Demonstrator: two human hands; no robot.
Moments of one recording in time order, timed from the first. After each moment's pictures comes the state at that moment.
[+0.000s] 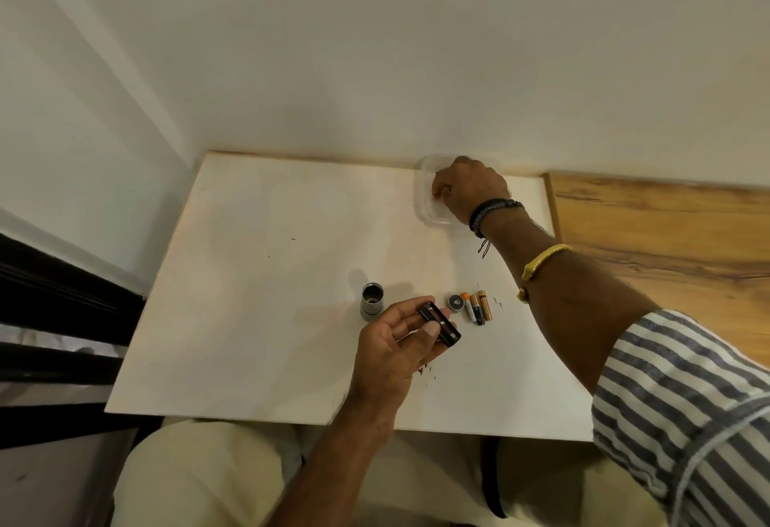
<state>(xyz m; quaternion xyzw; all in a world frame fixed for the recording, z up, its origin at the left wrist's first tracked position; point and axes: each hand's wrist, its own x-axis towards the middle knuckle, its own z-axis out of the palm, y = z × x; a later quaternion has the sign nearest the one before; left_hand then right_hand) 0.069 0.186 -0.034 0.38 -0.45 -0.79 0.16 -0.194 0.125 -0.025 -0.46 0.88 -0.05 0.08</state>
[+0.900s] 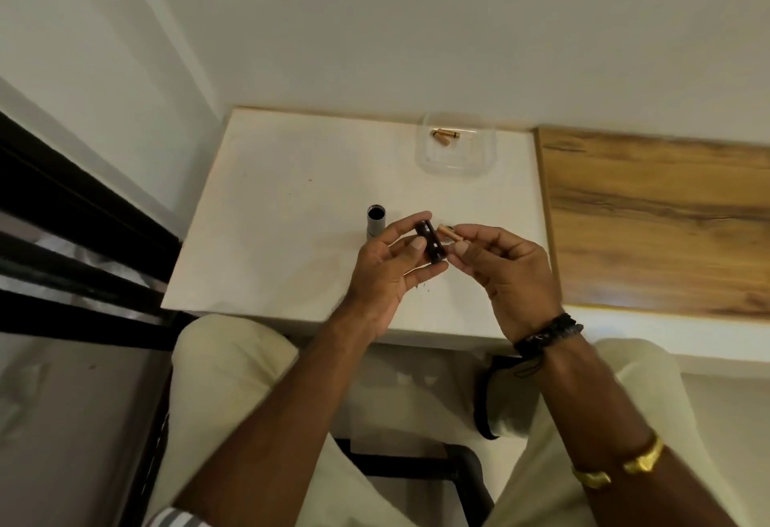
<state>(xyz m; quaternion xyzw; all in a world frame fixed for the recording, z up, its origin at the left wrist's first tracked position) 0.096 0.201 0.007 0.31 -0.42 -0.83 0.18 -0.022 0.325 0.028 -0.12 0.58 -0.71 0.40</state>
